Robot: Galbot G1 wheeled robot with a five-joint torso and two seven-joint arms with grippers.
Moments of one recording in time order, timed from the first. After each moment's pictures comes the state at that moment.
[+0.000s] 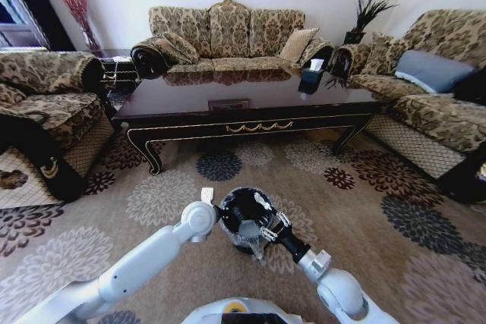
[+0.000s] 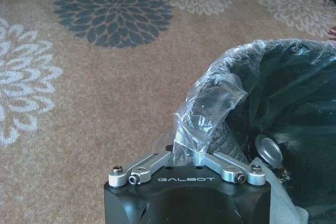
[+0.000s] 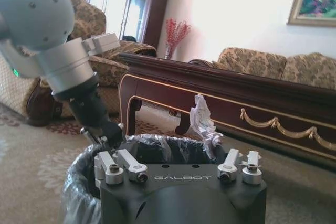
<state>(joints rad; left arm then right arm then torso) 0.68 -0.99 0.31 -1.95 -1.57 0.64 -1.05 -1.56 0.99 0.33 2.02 0.13 0.28 -0.23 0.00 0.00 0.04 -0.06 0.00</state>
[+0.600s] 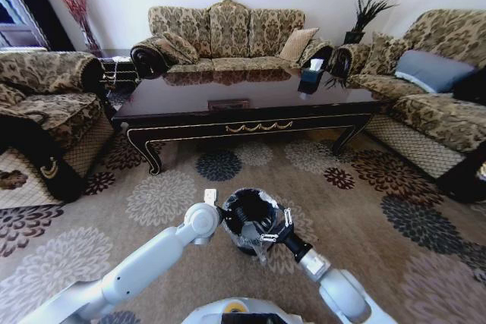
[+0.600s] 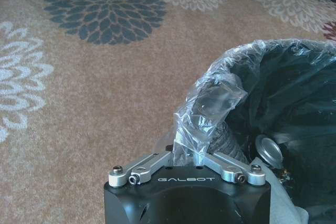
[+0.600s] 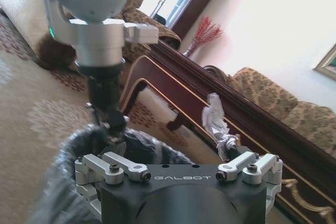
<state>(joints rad) 0.67 -1.02 0.33 -1.93 -1.56 0.64 -1.06 -1.62 1.00 0.42 2.13 -0.21 0.23 -0.24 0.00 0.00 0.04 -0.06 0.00</state>
